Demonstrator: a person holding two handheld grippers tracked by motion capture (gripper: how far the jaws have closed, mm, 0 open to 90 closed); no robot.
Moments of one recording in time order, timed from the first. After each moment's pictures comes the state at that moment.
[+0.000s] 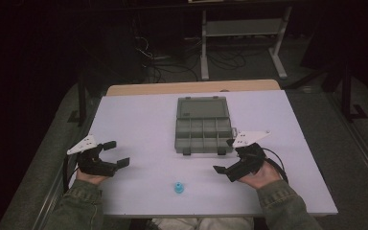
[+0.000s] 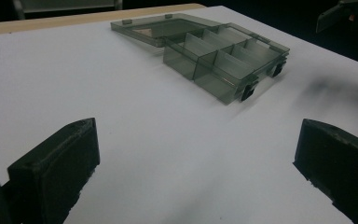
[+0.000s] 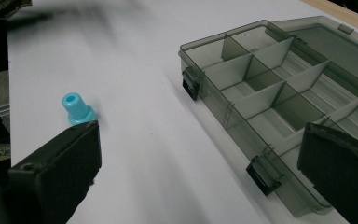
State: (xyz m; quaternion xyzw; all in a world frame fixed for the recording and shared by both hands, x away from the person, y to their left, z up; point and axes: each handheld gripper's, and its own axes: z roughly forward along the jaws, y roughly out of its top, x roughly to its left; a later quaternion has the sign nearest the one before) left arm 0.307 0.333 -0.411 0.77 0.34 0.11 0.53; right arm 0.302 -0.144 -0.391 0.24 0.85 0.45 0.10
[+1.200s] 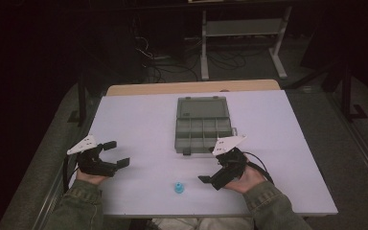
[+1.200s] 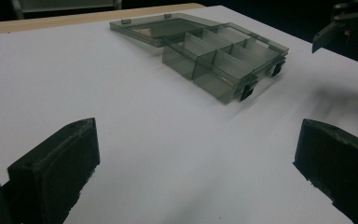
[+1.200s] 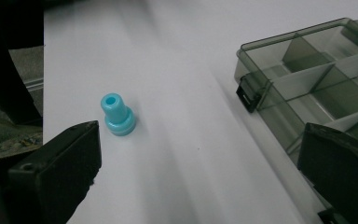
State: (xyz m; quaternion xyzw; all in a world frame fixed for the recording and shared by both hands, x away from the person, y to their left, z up) left arm 0.307 0.333 -0.411 0.77 0.34 0.11 0.53; right arm 0.297 -0.098 -0.399 0.19 0.88 0.43 0.06
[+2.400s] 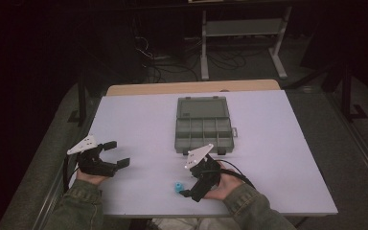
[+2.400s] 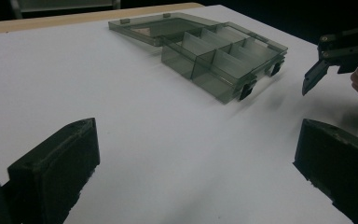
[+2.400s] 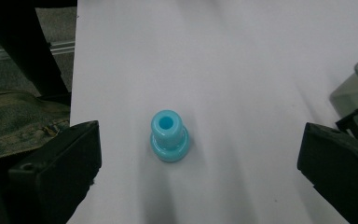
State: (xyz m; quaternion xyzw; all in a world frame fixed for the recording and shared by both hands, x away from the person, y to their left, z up) left arm 0.307 0.332 -0.411 0.77 0.34 0.11 0.53; right arm 0.289 -0.032 -0.419 0.11 0.92 0.38 0.02
